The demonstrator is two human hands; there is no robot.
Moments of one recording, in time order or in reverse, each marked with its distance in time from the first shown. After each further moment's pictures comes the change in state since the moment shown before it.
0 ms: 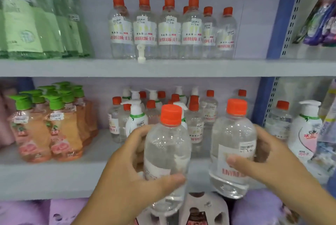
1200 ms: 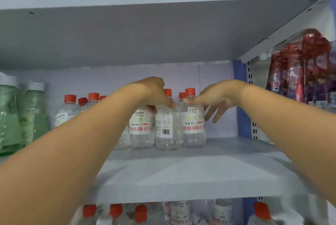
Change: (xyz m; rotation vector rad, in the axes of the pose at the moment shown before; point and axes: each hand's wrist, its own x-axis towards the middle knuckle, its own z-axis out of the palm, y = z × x) left_hand 0.339 0.212 0.106 1.011 0.001 -0.083; right_hand 0.342 -0.115 -0.196 -0.547 -0.354 0.135
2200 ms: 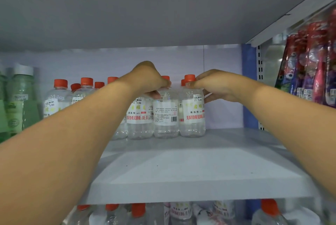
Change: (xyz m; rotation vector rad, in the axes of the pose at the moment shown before) left_hand 0.052 -0.024 0.023 -0.345 0.160 -0.084; right_hand 0.031 0.011 0.015 0.264 0.267 -0.270
